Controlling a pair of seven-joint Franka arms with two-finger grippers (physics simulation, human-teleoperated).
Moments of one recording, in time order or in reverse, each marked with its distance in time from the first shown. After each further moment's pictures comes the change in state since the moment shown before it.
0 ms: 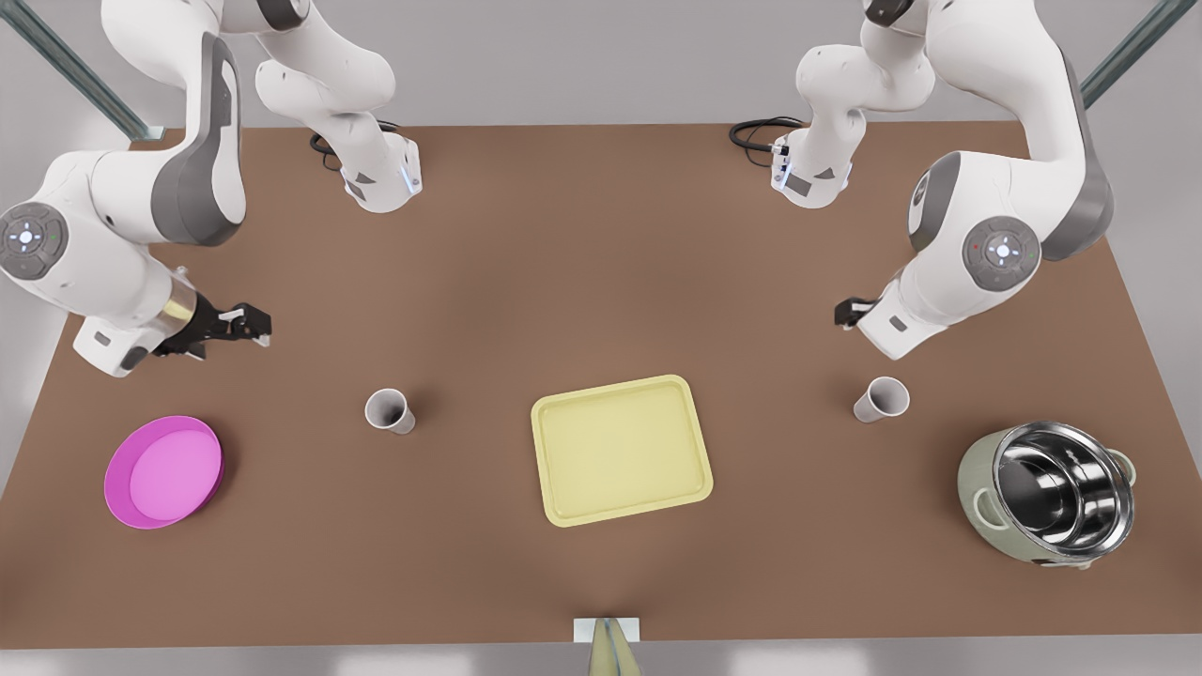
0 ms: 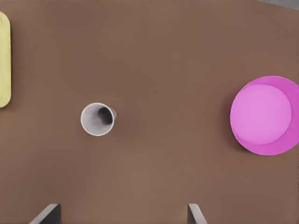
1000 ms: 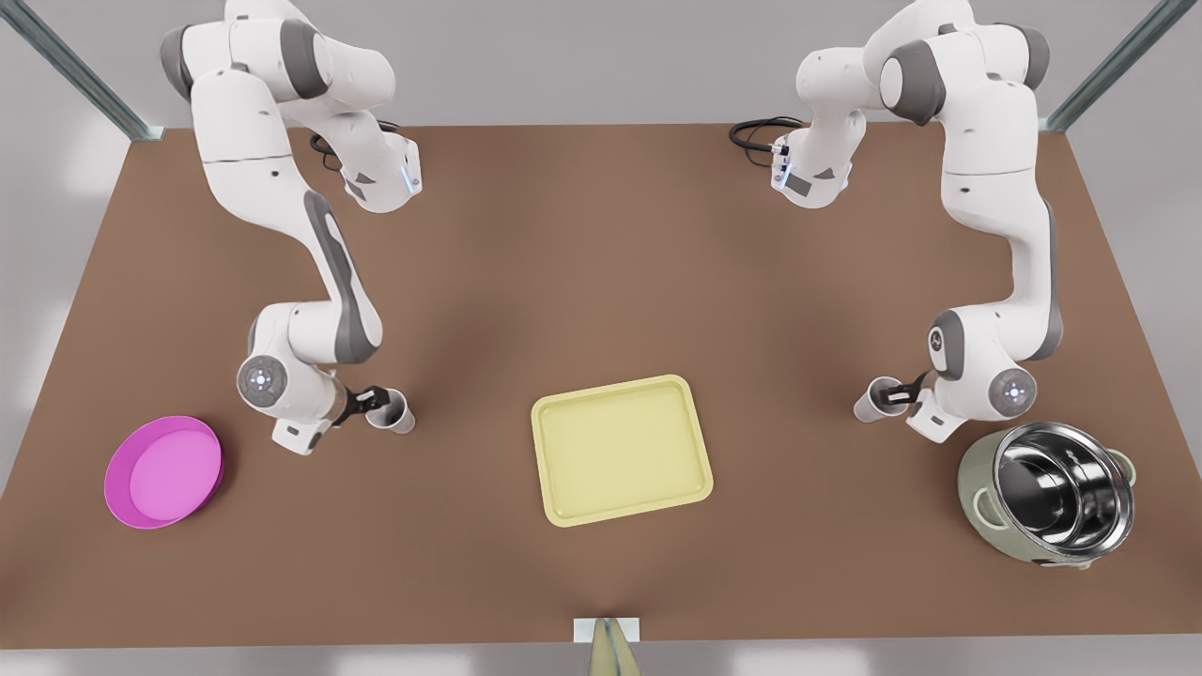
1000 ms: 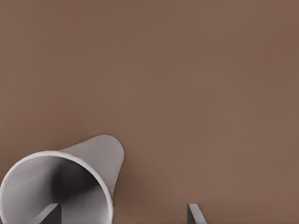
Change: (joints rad) left arm 0.127 0.310 0.228 -0.384 -0.108 0.595 0.106; right arm 0.068 0.309 0.025 -0.382 0.087 0.638 -0.070
